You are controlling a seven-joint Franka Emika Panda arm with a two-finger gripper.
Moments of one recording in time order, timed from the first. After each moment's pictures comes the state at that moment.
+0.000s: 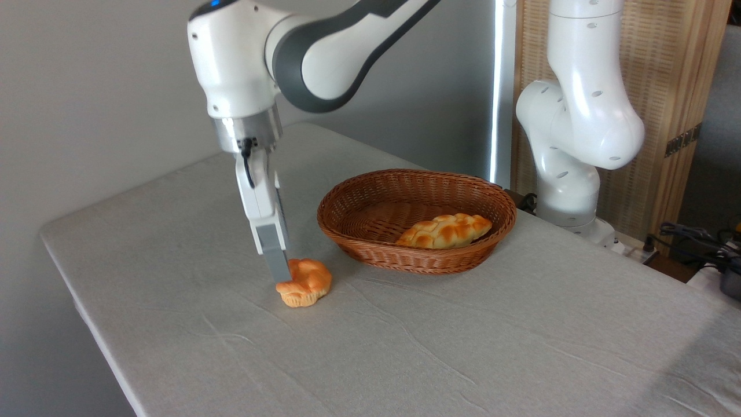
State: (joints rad) arm -0.25 0.01 -0.01 -1.96 0.03 2.02 1.00
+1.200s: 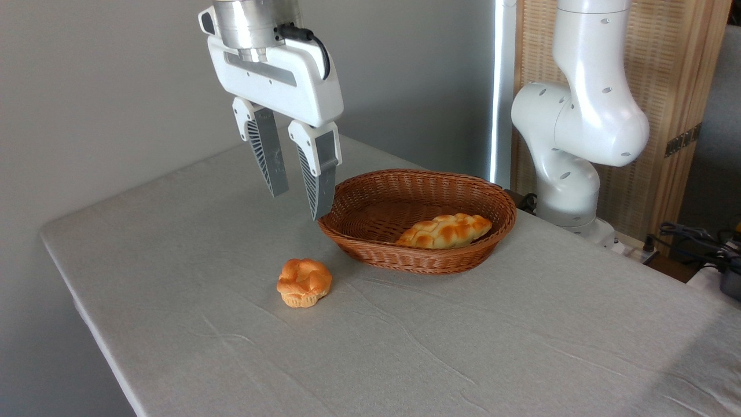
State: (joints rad) arm -0.08 -0.06 0.00 -1.68 -0.02 1.65 0.64
